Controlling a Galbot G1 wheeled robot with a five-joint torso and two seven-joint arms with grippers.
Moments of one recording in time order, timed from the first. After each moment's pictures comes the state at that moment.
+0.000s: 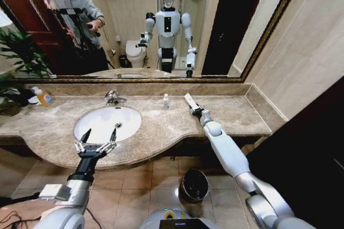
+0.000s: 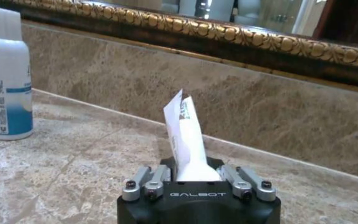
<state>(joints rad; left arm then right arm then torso) 1.84 -1.36 -0.82 -2.47 -0.37 0.04 0.05 -0.61 1.25 0.20 1.20 0.20 -0.12 -0.03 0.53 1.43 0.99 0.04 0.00</state>
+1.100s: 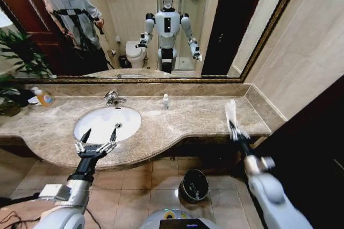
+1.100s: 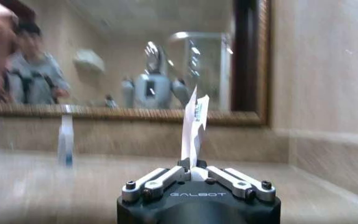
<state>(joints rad) 1.84 -1.36 -0.82 -2.47 -0.37 0.04 0.05 -1.77 1.22 0.73 1.87 0.41 0.57 -0.11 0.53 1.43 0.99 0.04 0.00</state>
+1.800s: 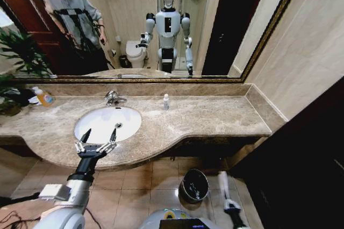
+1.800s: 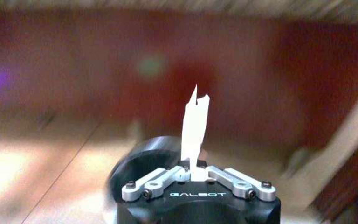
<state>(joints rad) 1.84 -1.36 -0.82 -2.47 -0.37 0.04 0.05 -1.55 1.36 0.53 1.05 0.09 0.50 -0.18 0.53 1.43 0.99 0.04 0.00</state>
